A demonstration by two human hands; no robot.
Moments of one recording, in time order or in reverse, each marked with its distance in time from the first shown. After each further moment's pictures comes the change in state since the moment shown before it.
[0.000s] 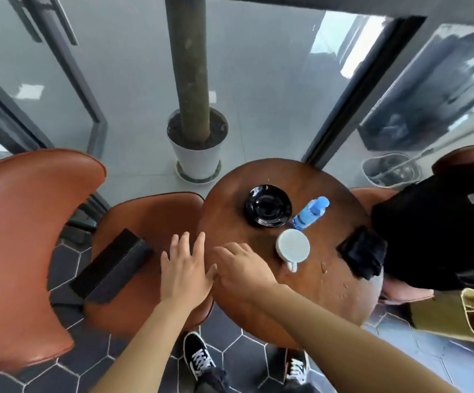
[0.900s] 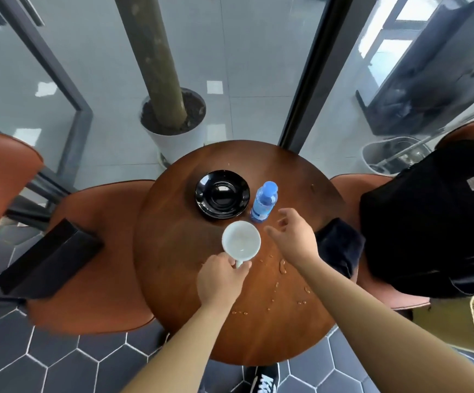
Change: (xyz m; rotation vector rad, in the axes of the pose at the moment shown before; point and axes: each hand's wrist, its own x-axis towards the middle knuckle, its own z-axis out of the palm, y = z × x) left_hand 0.031 0.226 0.099 -0.433 -0.081 -0.360; right_hand -0.007 0.257 -0.039 0.471 0.285 0.486
